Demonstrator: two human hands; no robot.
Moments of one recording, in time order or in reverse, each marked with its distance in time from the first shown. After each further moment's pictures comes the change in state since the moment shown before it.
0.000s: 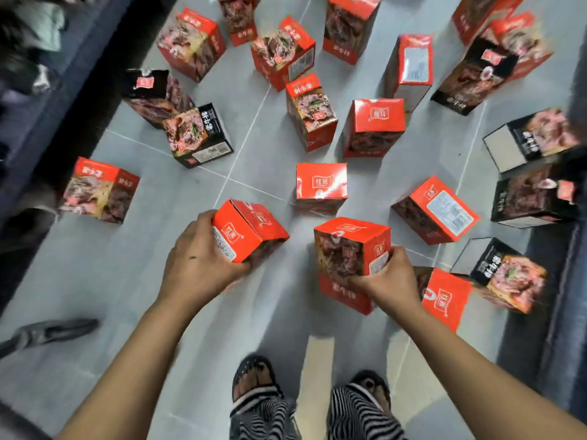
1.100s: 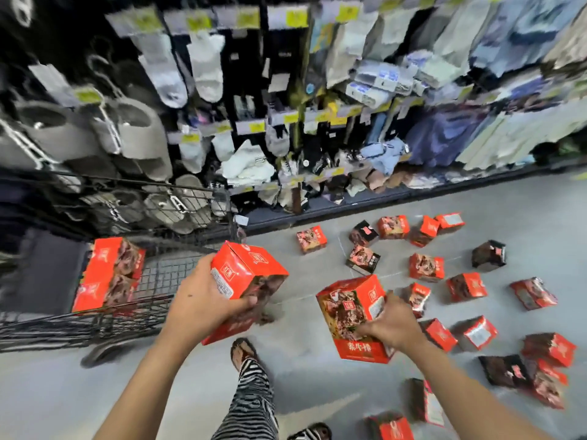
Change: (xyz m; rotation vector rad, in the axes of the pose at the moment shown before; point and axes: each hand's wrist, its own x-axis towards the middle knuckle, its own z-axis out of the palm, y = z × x) left_hand -0.460 0.045 -0.450 -0.534 0.586 -0.638; right_hand -0.395 -0.413 -0.170 -0.788 -0.562 -0.677
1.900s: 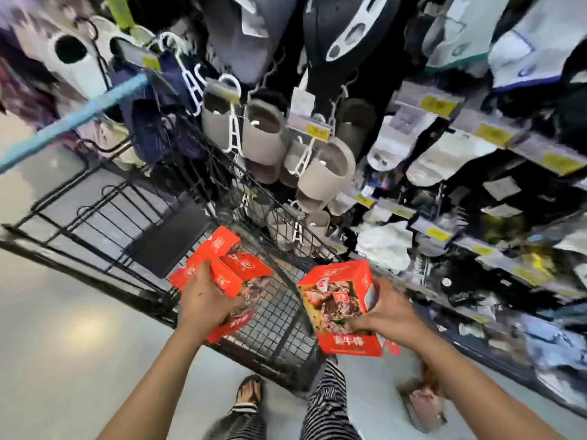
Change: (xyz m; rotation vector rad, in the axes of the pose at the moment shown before) left_hand 0.144 -0.168 -0.135 -0.210 0.461 -0.610; right_hand 0.137 -0.414 0.082 -0.425 -0.404 -0.590
